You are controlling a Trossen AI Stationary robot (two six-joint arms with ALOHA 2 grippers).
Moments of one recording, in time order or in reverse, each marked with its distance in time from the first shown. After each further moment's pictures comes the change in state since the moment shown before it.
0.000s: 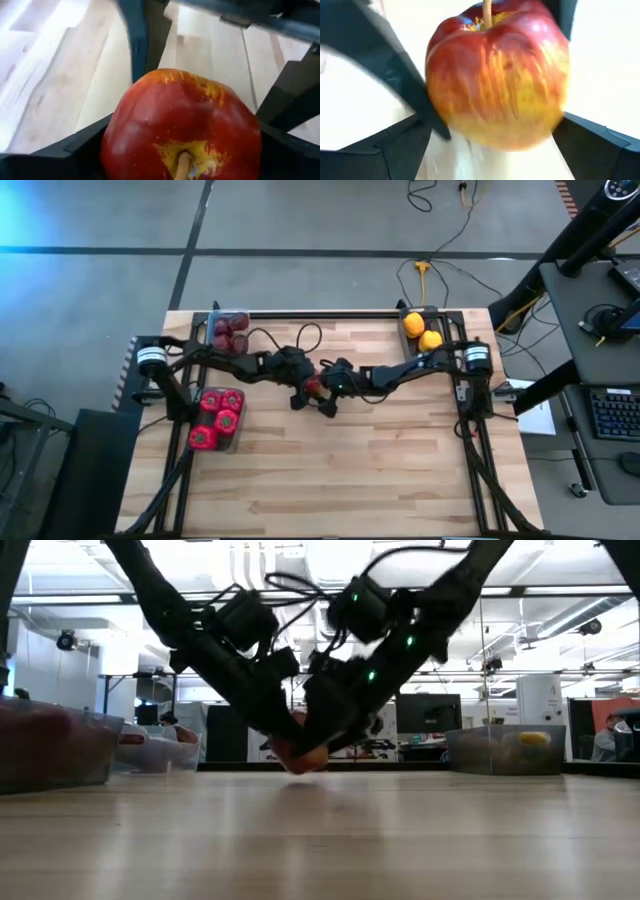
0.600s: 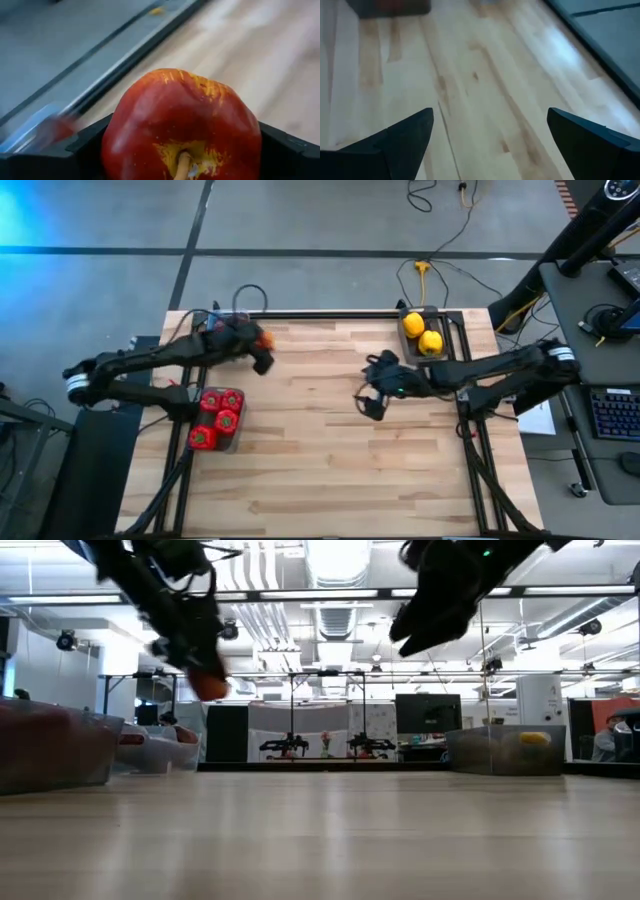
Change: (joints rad) left arm 0.137 -0.637 0.000 -0.694 -0.473 -0.247; right arm 0.141 -0.659 -0.190 -0.447 0.141 0.015
